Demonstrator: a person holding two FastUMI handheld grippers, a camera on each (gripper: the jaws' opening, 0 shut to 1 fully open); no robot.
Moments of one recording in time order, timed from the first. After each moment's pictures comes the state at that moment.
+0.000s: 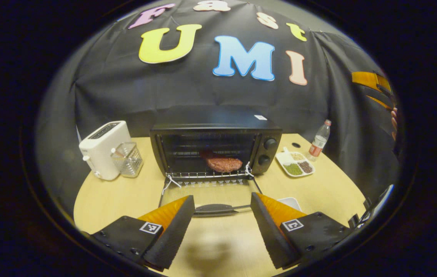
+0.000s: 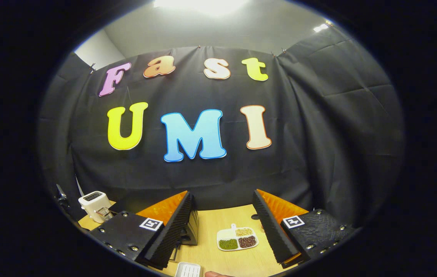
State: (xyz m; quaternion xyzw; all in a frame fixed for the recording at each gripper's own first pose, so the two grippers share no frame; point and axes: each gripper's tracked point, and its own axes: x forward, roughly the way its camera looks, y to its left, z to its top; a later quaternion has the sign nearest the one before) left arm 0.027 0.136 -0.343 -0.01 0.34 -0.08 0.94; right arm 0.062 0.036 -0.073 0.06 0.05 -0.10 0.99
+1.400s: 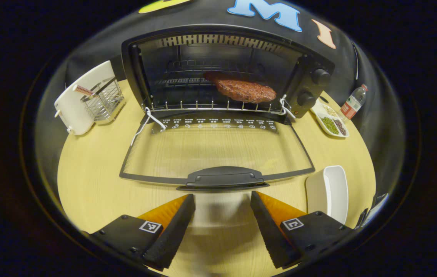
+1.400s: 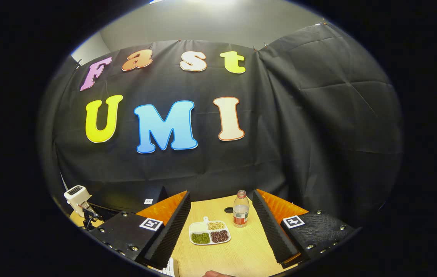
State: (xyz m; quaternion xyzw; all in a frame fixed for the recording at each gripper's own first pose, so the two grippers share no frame) left arm 0.036 0.148 -0.497 -0.02 0.53 -0.06 0.85; right arm 0.037 -0.027 -0.100 0.06 0.08 -0.17 0.98
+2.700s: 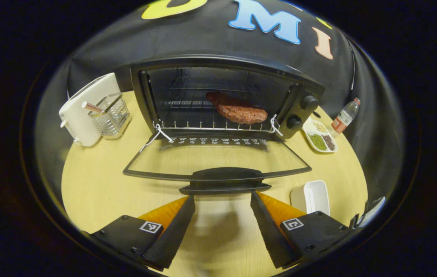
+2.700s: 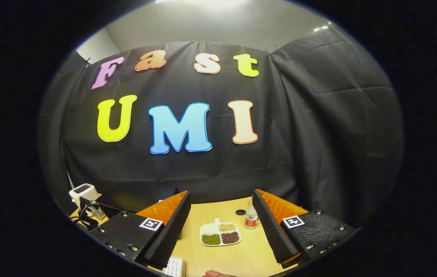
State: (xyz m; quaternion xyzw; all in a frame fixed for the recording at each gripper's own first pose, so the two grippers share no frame) left arm 0.040 0.149 -0.451 -0.04 0.48 -0.06 0.87; right arm 0.044 0.010 -0.089 0.05 0.07 -0.14 0.99
